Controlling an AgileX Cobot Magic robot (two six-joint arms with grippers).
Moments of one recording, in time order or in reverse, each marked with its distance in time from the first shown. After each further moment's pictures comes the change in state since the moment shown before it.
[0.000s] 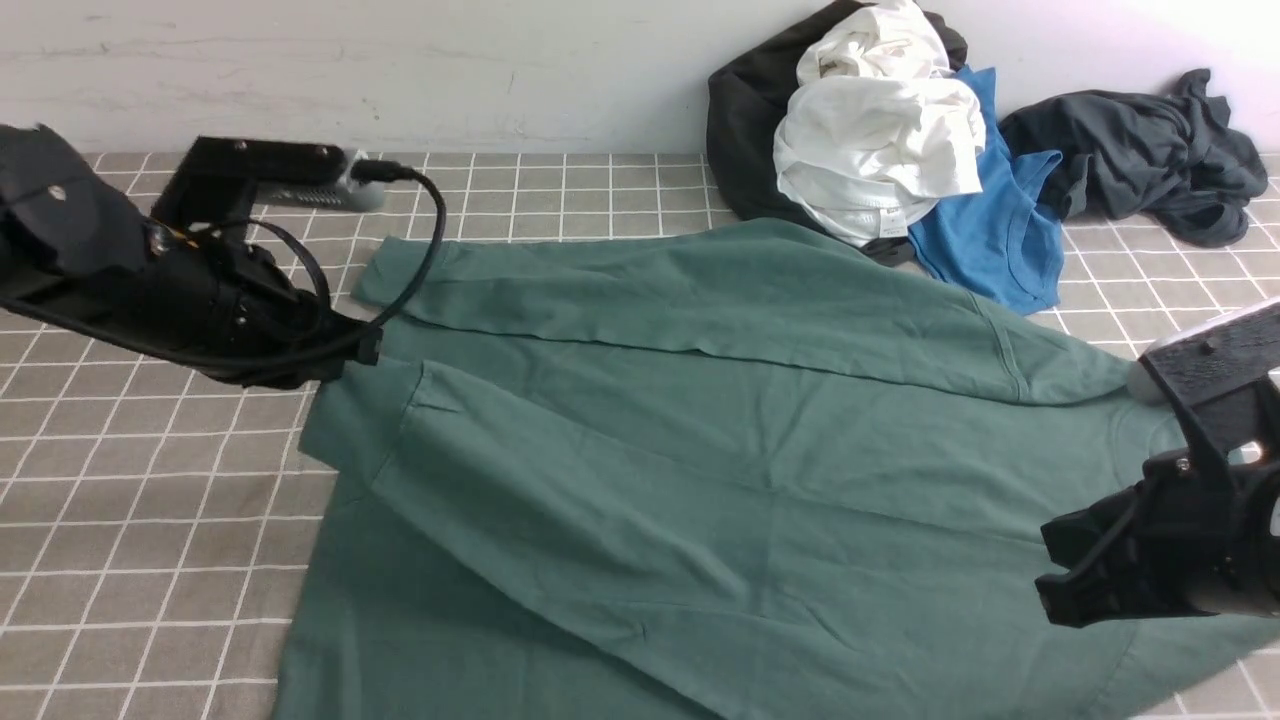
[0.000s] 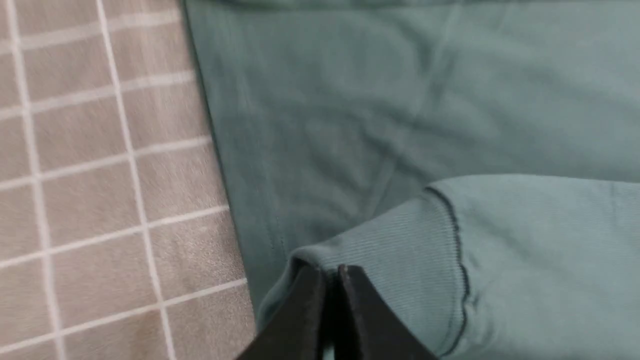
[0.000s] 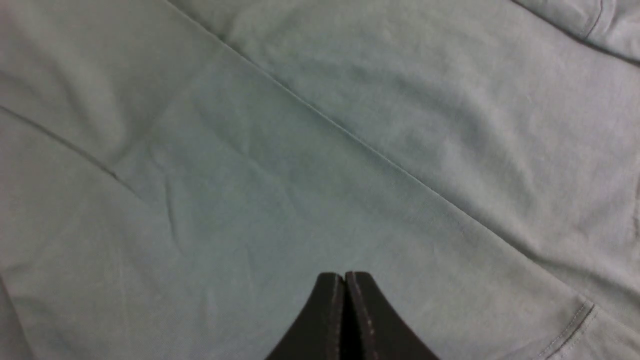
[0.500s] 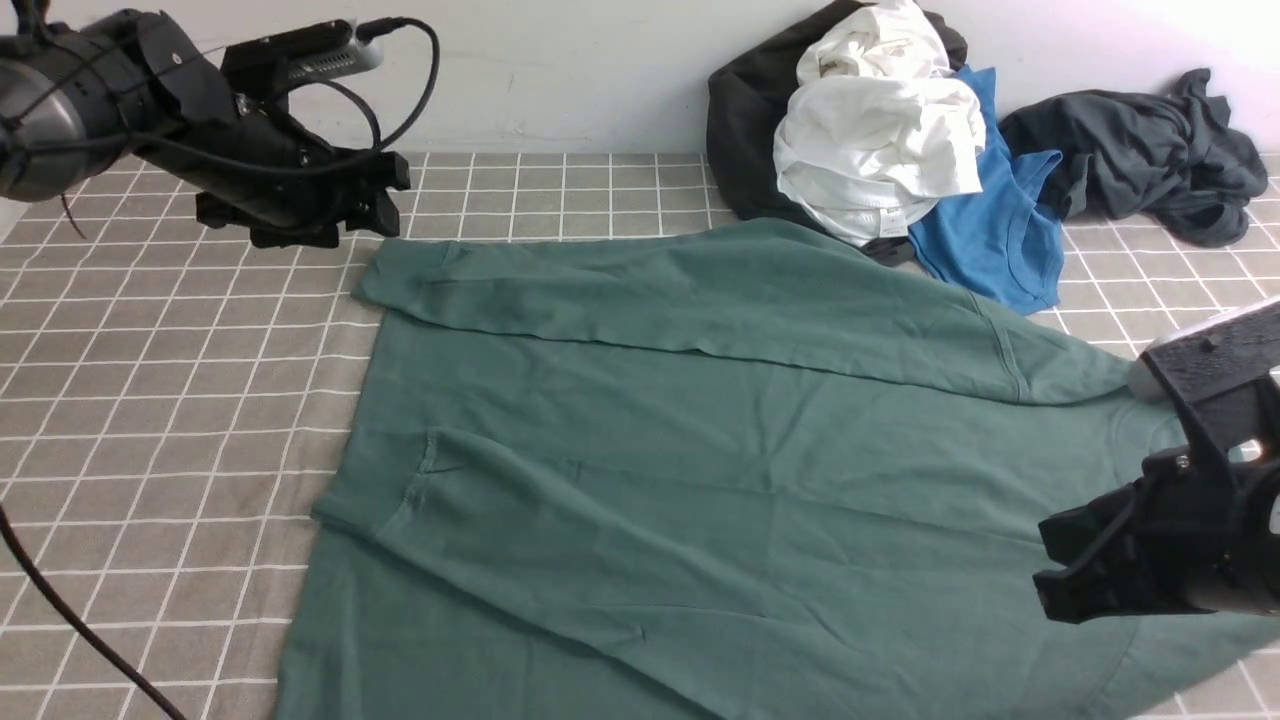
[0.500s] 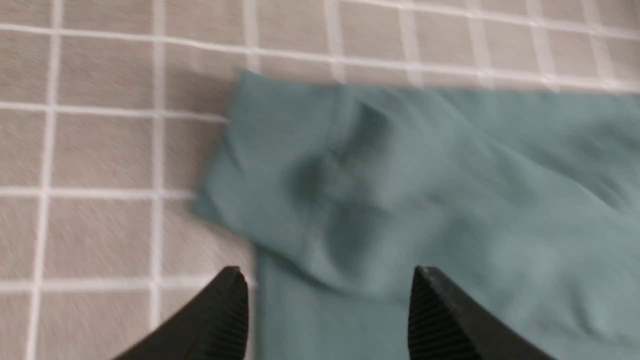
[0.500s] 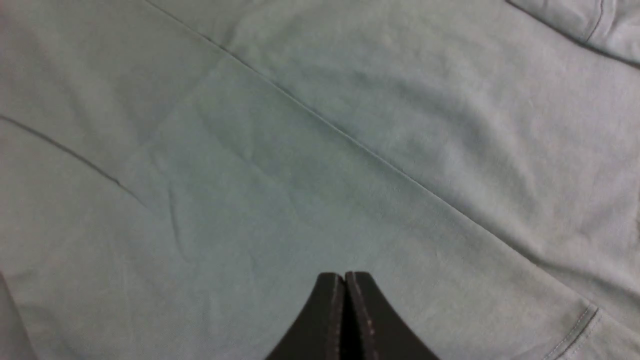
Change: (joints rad) right arm 0.000 0.000 0.000 0.010 -0.008 0.000; left arm 0.072 0.514 -0.718 0.027 0.115 -0.301
